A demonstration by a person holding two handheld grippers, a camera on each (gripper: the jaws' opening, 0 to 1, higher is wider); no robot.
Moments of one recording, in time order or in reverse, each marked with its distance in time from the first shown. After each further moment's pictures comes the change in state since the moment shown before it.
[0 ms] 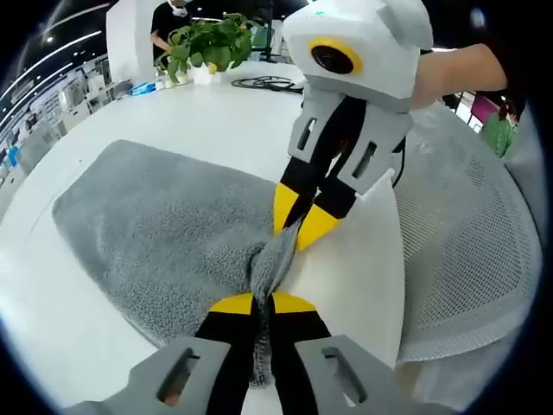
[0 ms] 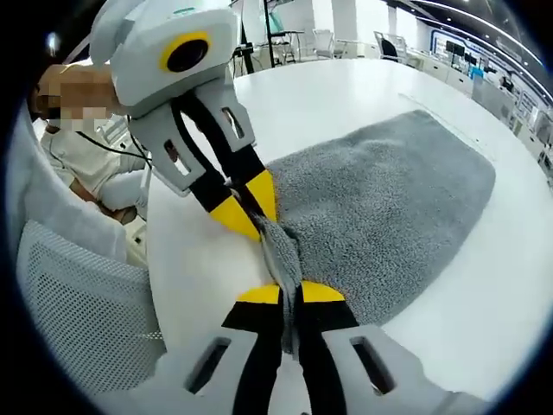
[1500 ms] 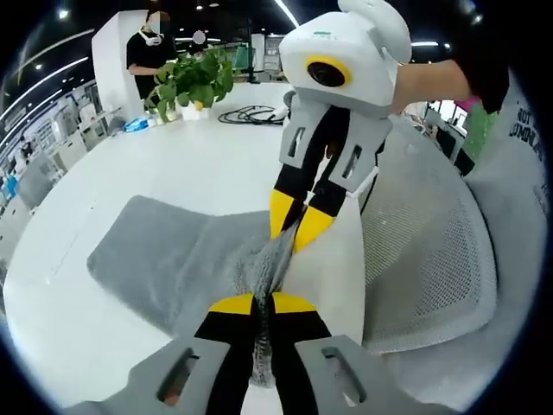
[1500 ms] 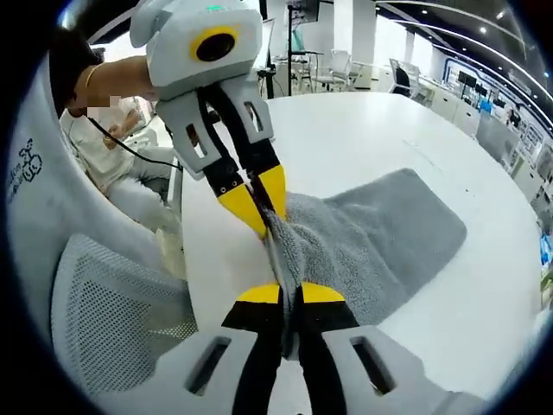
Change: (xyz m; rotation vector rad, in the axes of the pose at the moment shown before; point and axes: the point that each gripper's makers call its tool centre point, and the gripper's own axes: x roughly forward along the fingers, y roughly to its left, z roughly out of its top) left arm -0.069 -0.013 0.051 0.106 -0.069 0.004; right arm -0.066 0.018 0.047 -0.097 -0.083 -0.008
